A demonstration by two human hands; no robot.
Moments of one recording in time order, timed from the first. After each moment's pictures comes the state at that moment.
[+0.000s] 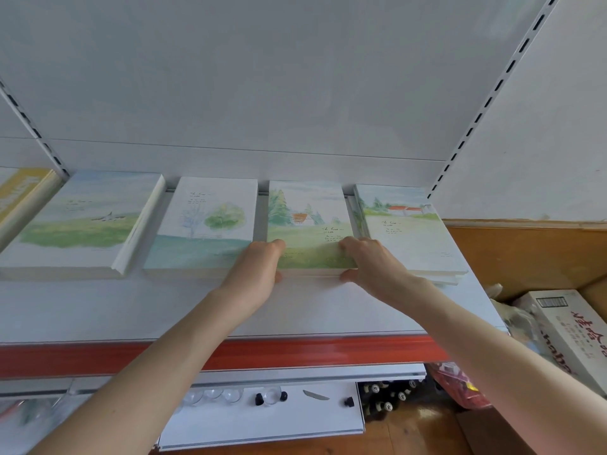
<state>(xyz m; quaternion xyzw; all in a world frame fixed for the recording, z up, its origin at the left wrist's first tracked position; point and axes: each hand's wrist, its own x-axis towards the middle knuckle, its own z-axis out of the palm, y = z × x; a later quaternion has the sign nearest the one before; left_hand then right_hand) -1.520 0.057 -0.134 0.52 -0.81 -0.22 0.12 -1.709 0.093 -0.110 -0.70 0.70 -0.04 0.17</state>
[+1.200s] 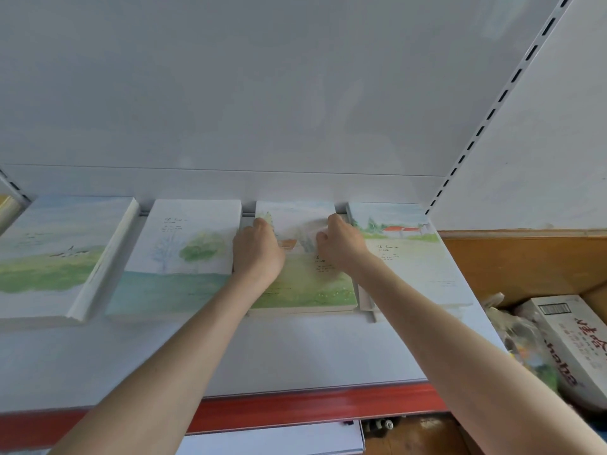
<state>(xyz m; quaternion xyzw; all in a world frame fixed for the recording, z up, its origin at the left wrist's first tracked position) -1.578 -0.021 -0.133 0.68 -0.70 -0.16 0.14 -1.708 -0.008 -0.123 -0.59 0.77 -0.11 0.20</state>
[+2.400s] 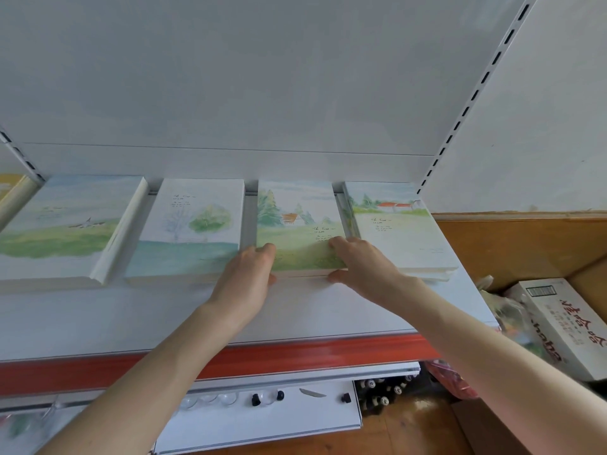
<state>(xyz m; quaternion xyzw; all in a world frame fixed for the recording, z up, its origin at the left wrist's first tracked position) -1.526 0.066 -0.135 0.53 -0.83 -0.15 0.11 -1.712 0.093 -0.114 -0.71 0.68 -0.03 0.17</state>
